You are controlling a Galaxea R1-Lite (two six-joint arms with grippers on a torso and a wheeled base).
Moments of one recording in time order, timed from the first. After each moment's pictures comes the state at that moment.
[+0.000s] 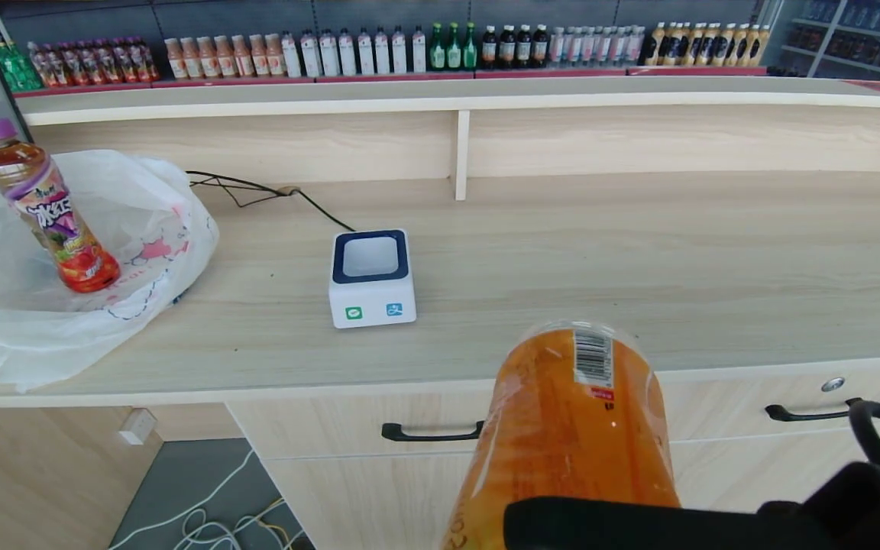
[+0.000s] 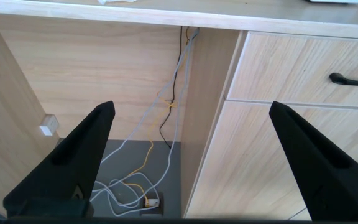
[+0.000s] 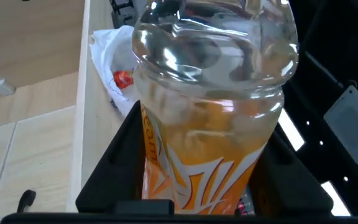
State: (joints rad) left arm 0.00 0.00 0.00 0.00 0.00 -0.01; right arm 1.24 1.40 -0.46 -1.19 0.12 -1.50
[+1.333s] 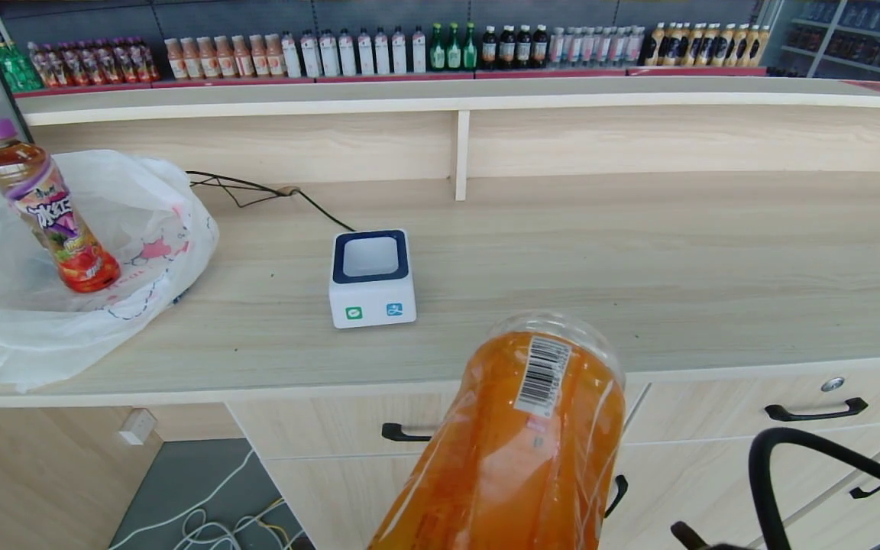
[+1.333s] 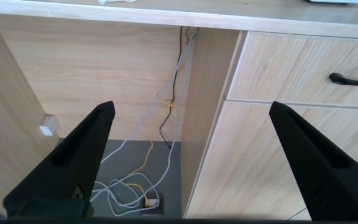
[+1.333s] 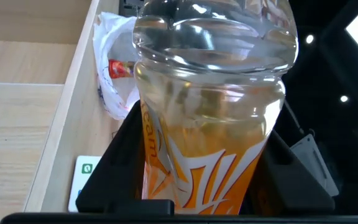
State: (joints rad) left arm 0.00 0.00 0.00 0.00 0.00 -0.01; right arm 1.25 1.50 -0.50 -1.19 0.13 -1.81
